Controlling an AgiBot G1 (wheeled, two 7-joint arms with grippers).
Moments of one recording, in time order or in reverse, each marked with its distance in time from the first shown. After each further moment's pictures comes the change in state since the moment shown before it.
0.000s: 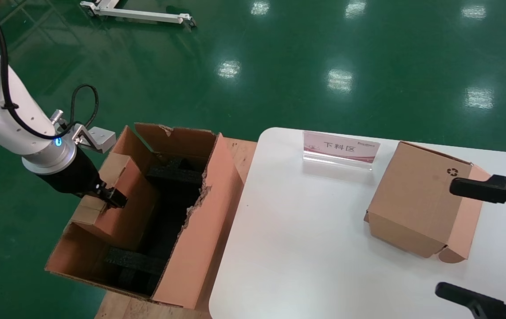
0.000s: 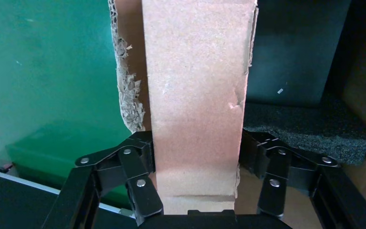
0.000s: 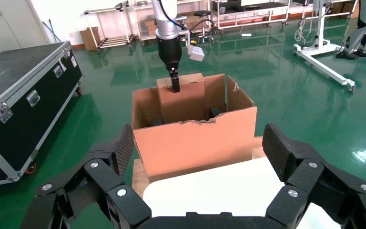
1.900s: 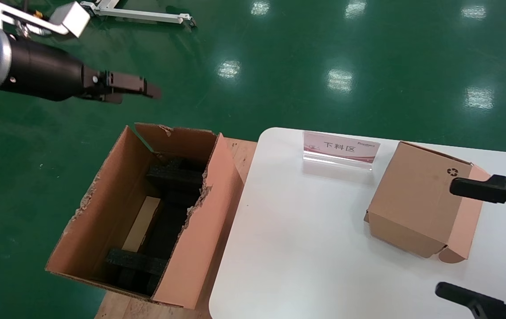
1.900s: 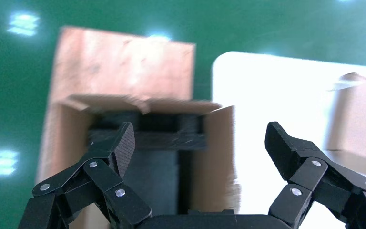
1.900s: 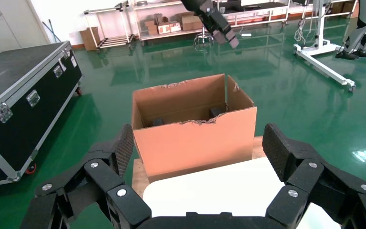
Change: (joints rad) left arm -0.188 -0.254 -0.375 -0.006 -0.330 -0.115 0.266; right arm 0.000 0.000 0.000 0.000 0.000 0.000 0.000
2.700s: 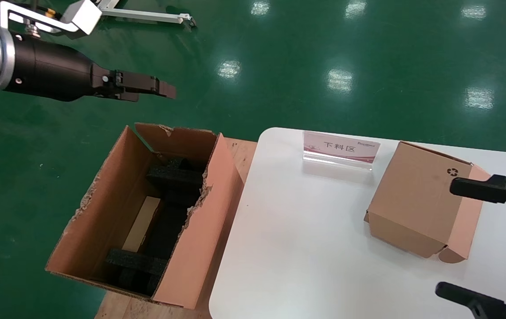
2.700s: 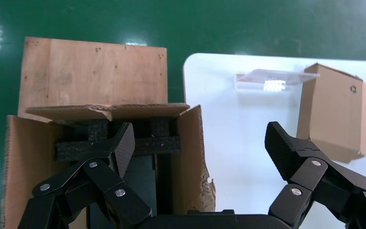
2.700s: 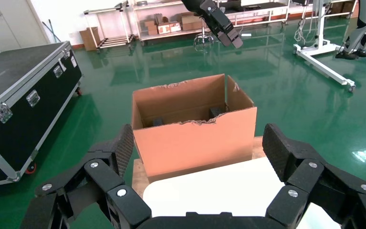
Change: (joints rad) left arm 0.077 0.000 -0.097 -0.013 -0.047 0.025 0.097; right arm 0.000 0.000 0.000 0.000 0.000 0.000 0.000
